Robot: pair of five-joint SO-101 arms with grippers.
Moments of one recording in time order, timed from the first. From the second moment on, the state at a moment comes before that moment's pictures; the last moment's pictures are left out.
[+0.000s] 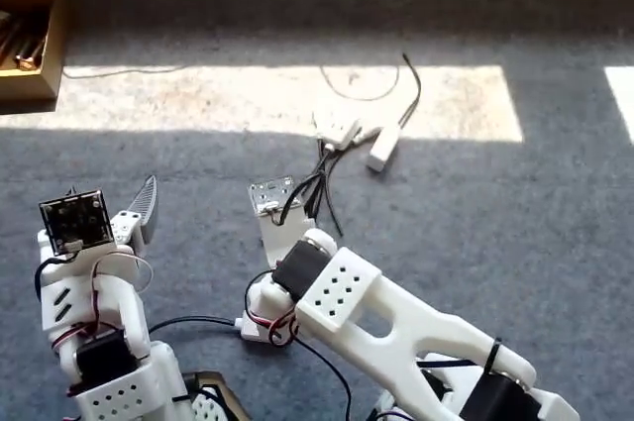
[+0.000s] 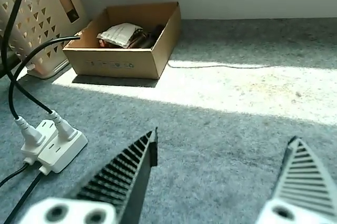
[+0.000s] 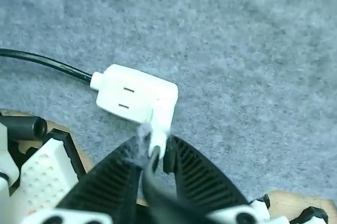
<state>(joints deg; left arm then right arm) -30.8 -103.5 88.8 40.7 -8.5 -58.8 -20.6 37.1 78.5 -35.4</state>
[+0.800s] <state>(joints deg) -30.8 -103.5 88.8 40.7 -8.5 -58.1 -20.7 46.8 67.8 -27.3</state>
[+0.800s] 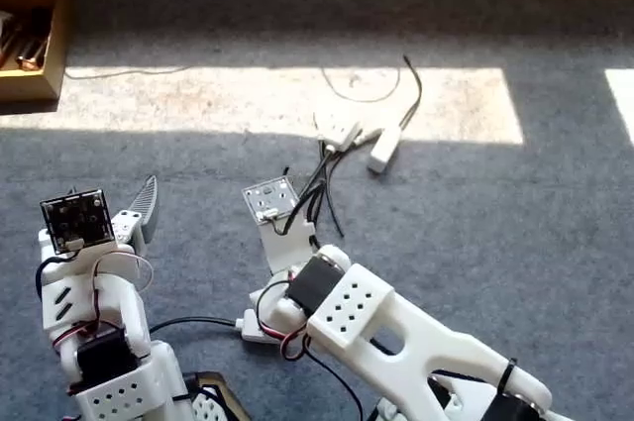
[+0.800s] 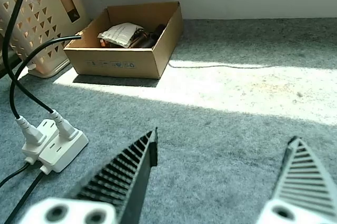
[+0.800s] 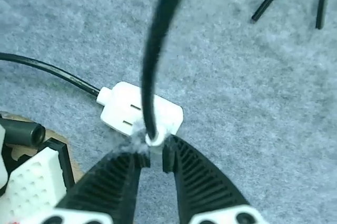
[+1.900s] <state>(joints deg) -29.8 -103.6 88.8 40.7 -8.5 -58.4 -18.7 57.9 67.8 -15.9</state>
